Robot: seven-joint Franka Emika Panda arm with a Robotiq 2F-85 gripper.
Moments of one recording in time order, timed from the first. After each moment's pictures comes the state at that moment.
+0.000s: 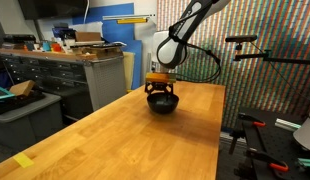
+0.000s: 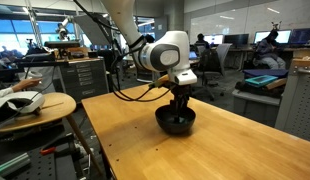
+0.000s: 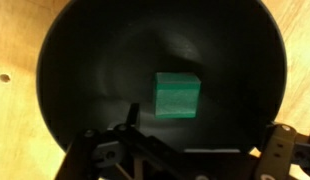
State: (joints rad) arm 0.05 0.58 -0.12 -2.00 0.05 2.65 1.10
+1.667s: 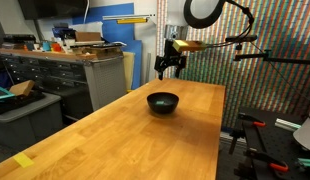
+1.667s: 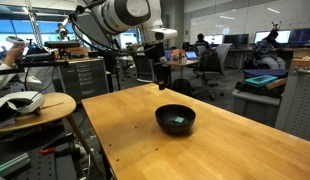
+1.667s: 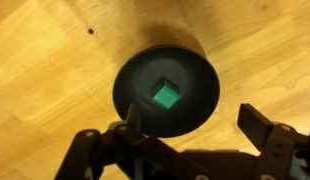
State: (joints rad) arm 0.09 0.08 -0.08 -2.34 -0.11 2.56 0.65
